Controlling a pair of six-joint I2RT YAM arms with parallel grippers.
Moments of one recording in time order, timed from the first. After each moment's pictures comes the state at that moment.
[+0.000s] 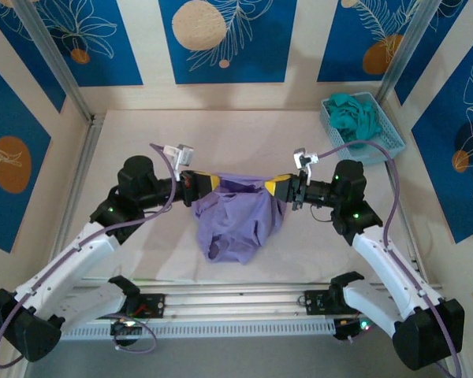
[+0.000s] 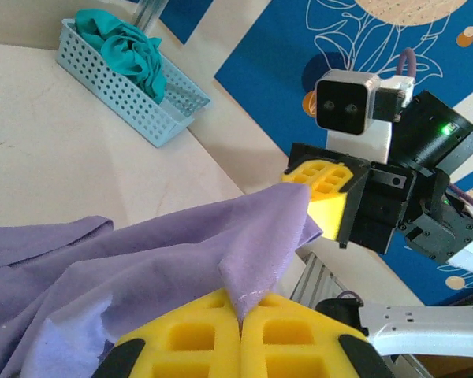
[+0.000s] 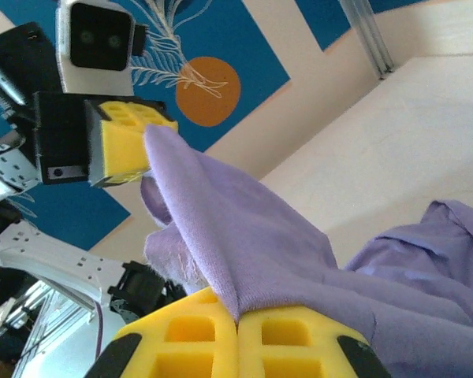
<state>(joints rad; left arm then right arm) -0.58 0.98 0.91 -0.13 0.58 -0.57 0.30 0.91 0.69 0.06 -0.94 0.50</state>
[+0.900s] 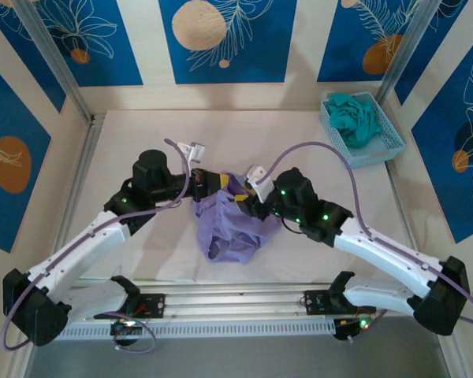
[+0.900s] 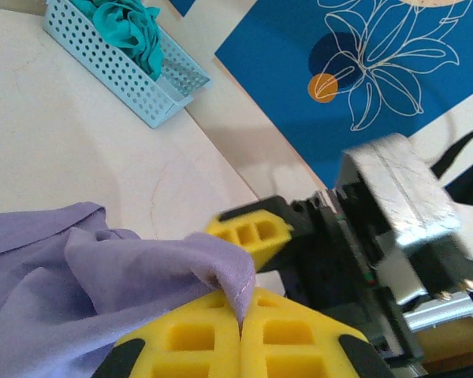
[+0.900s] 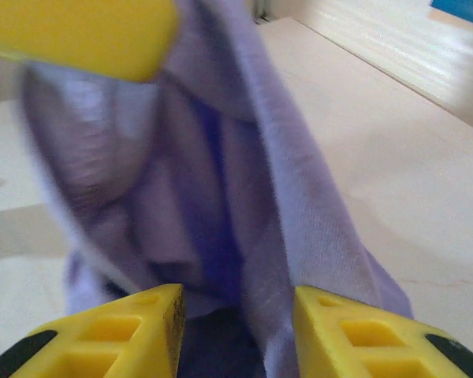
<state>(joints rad) -0.61 1.10 0.94 -0.09 0.60 -0.58 0.83 1.08 0.87 -0.23 -0.05 -0.08</state>
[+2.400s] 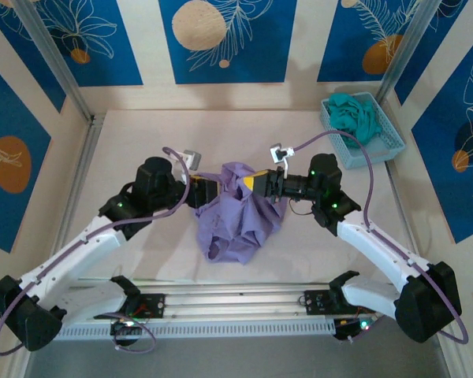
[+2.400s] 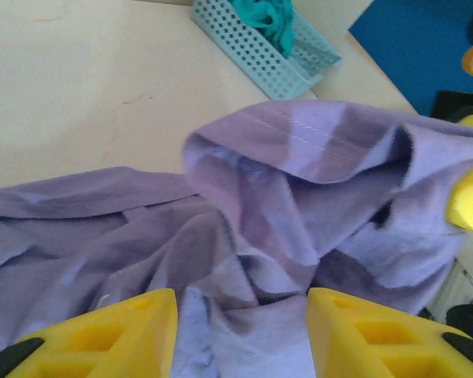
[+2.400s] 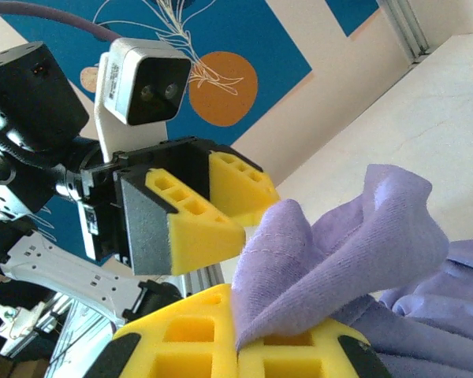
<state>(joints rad) -0.67 1.05 0.96 -0.35 0.27 -0.45 0.48 1.09 0.75 0.25 -0.84 0.61</state>
